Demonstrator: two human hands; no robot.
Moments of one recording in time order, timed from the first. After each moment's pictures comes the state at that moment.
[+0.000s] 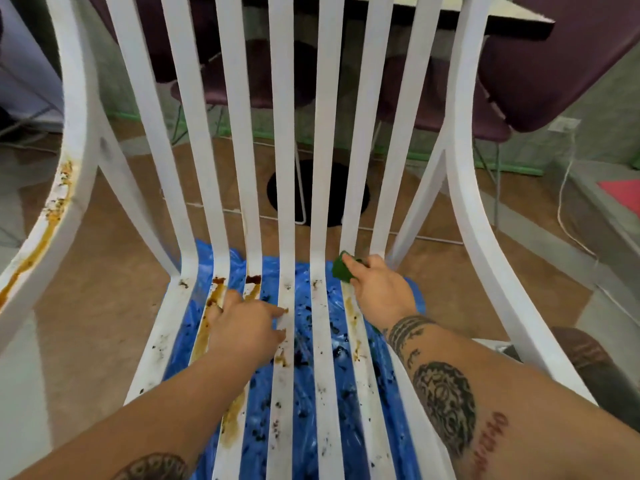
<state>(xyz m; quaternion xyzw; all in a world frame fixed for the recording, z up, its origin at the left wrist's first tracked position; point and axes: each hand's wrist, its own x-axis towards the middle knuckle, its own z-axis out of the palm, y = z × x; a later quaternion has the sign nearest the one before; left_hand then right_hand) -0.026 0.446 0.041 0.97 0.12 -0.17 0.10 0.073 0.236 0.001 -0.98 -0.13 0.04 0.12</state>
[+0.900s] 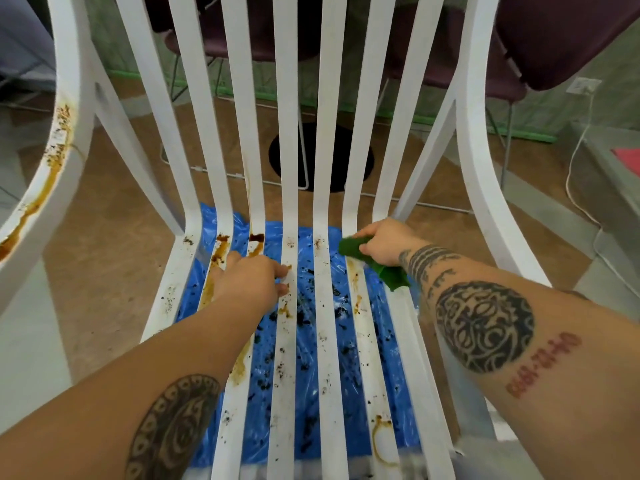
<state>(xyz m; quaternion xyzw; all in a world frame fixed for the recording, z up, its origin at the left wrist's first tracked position) -0.020 0.450 0.021 0.96 0.14 -0.19 0.13 0.083 0.231 0.046 -0.95 -0.04 0.23 0.21</state>
